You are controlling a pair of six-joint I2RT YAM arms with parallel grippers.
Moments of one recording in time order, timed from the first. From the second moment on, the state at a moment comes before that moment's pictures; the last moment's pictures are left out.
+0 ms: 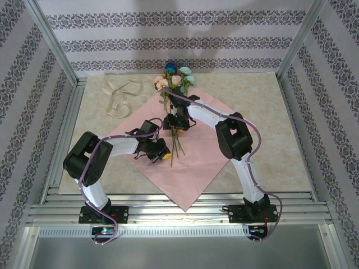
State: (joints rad) left arm -0.48 1.76 0.85 -0.17 0.53 -1.18; right arm 0.59 2.31 1.88 -0.83 -0.28 0.55
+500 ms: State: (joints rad) left arm -0.48 1.61 0.88 -0.33 0.44 -1.16; right arm 0.57 1.89 1.49 -0.81 -0.14 0.52
